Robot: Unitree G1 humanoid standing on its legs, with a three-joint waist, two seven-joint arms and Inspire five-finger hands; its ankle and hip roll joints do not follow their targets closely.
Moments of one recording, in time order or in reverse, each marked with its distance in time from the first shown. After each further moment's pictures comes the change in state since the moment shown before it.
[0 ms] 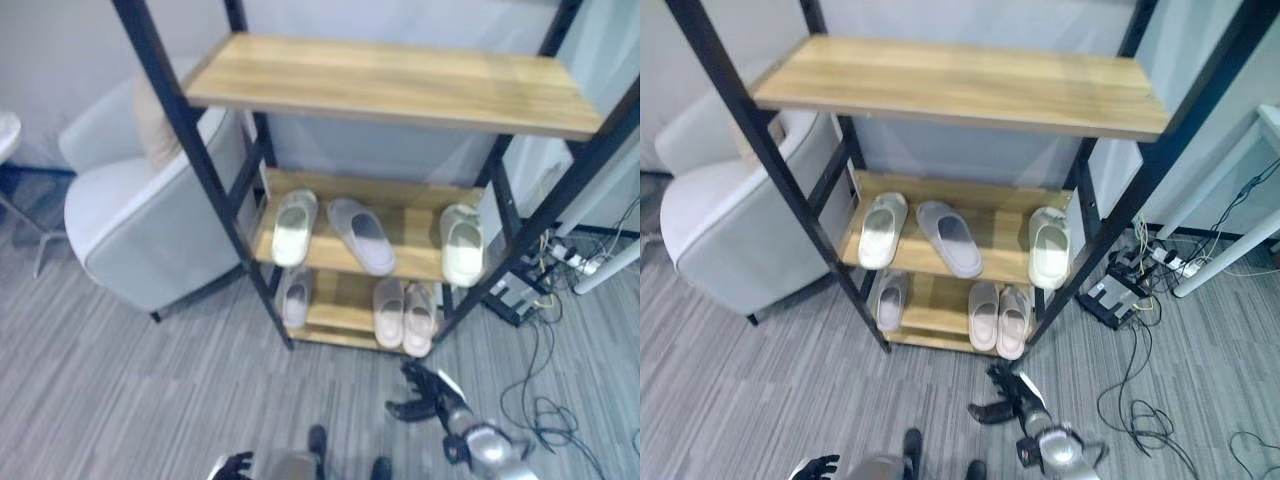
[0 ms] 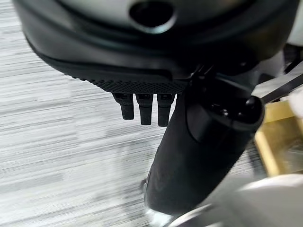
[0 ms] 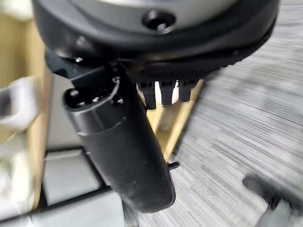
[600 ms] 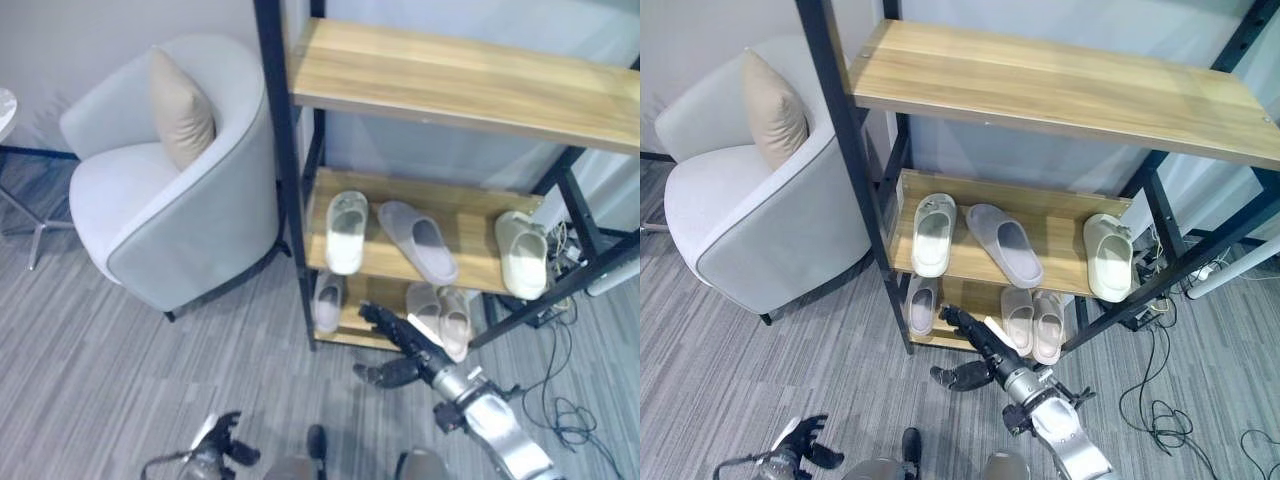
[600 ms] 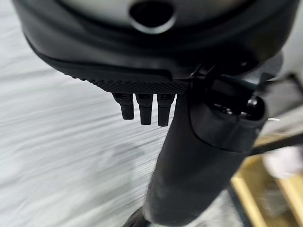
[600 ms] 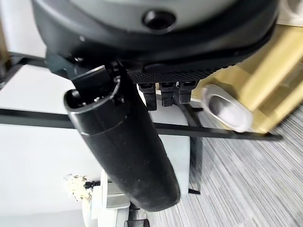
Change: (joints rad) left arm -0.064 0.101 -0.050 -0.252 0.103 -0.030 0.058; right arm 0.074 -0.110 -0.023 -0.515 -0.016 -0.020 0.078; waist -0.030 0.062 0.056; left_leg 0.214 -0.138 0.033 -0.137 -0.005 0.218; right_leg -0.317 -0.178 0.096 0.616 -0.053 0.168
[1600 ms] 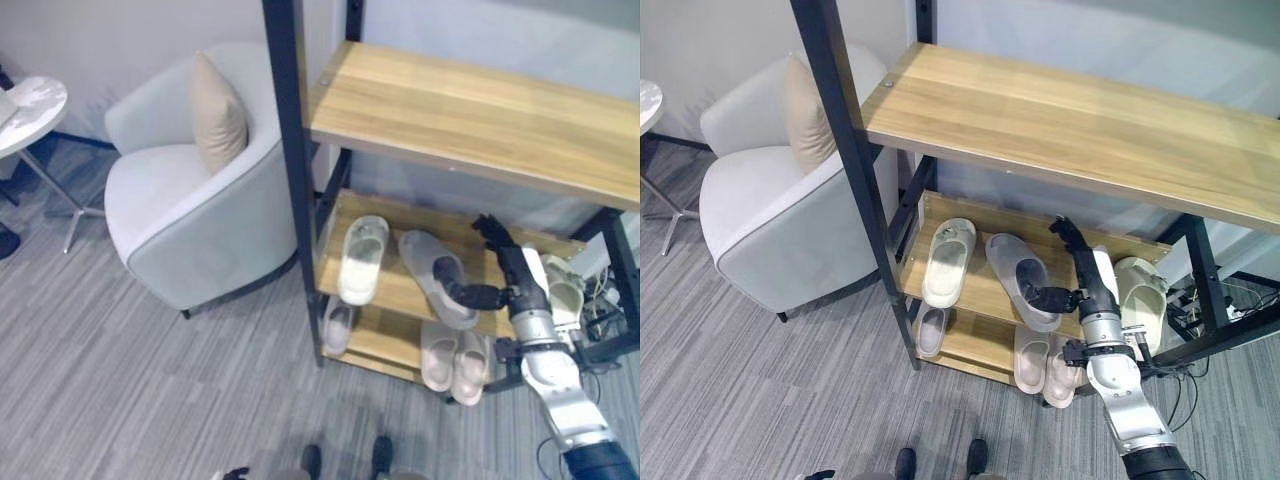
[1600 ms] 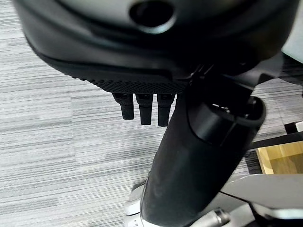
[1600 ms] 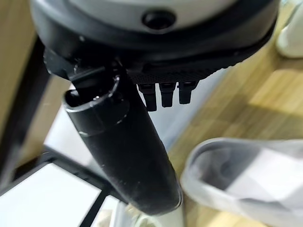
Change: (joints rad) left arm 0.221 -0.095 0.069 0.056 -0.037 -0.010 -0.024; right arm -0.124 -0.069 -0.344 0.145 -0.119 -0.041 -0.355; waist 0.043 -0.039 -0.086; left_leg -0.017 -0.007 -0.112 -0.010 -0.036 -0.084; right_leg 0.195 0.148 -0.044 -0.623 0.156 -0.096
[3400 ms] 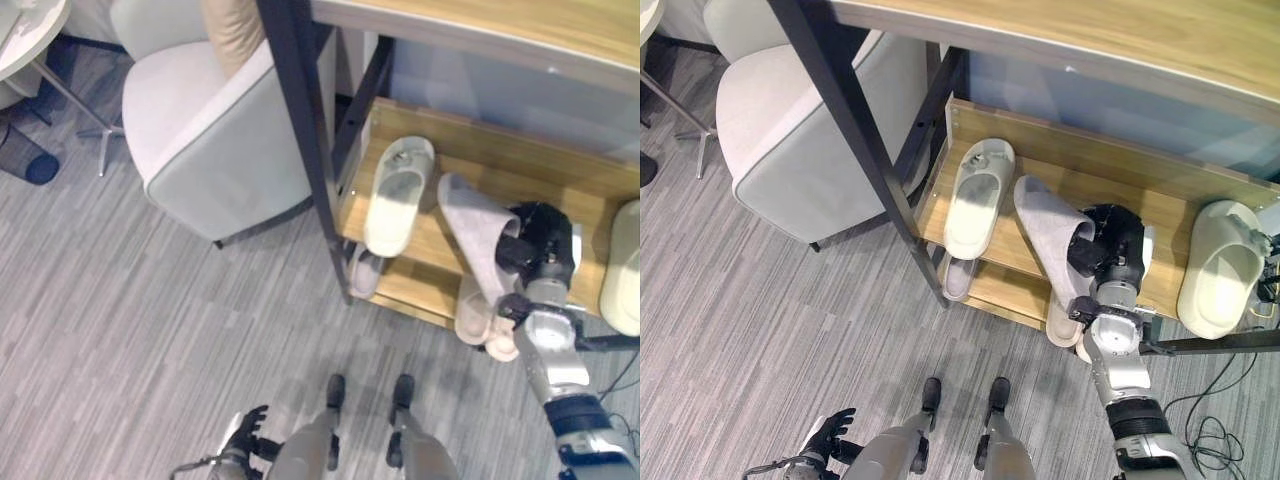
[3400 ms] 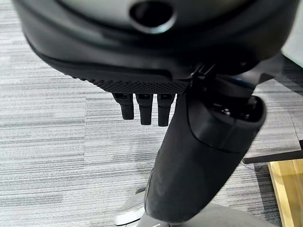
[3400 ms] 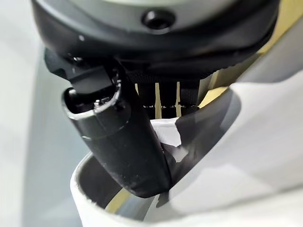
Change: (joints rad) left arm -0.157 -0.015 -0.106 -0.029 -0.078 -0.015 0.044; right arm -0.171 0.124 -0.050 0.138 0.306 -0.059 -0.148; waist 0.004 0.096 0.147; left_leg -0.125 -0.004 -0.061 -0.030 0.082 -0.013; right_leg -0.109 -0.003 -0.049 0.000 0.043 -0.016
